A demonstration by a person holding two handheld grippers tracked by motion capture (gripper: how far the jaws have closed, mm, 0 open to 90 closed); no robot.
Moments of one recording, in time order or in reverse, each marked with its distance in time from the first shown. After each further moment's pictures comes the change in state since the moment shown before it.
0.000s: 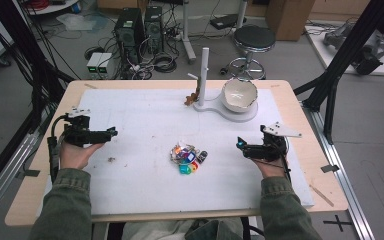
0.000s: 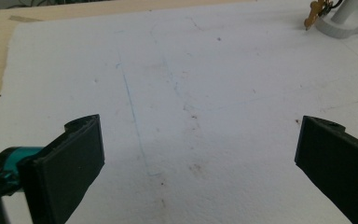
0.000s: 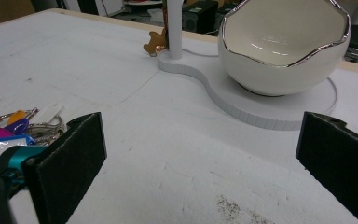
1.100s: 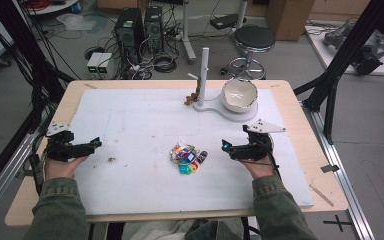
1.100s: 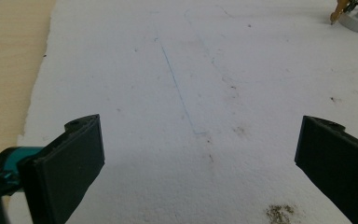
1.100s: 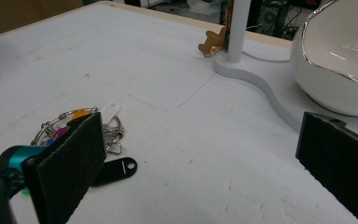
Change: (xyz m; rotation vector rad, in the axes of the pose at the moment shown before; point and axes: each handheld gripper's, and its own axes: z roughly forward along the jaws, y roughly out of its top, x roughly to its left) left arm 0.034 -0.040 -0.015 -0.028 0.027 -0.045; right arm 0.032 0.015 0.018 0.044 0.160 -0.036
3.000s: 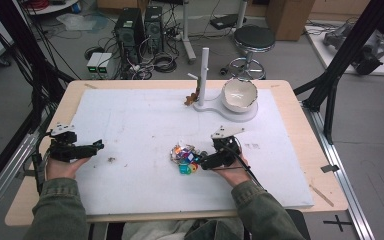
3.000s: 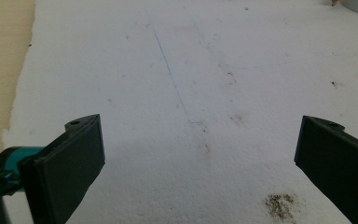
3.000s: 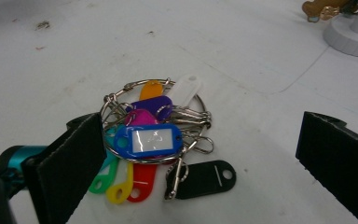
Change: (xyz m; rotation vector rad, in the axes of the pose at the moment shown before) left arm -0.003 -0.002 0.005 0.047 -0.013 0.023; right arm 0.060 -0.001 0.057 0.179 0.161 -0.082
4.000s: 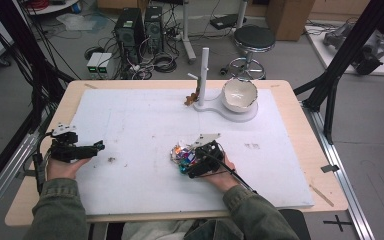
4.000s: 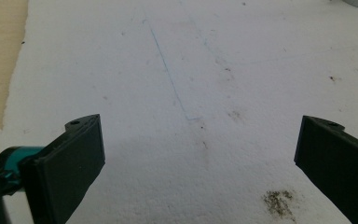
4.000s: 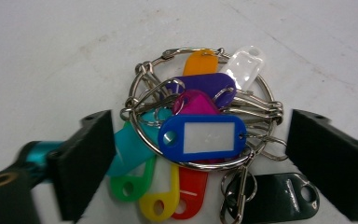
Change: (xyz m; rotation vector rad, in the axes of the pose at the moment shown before) left arm 0.000 -0.001 0.002 0.012 -0.012 0.012; right arm 0.028 -0.003 0.037 0.139 0.049 -0.104
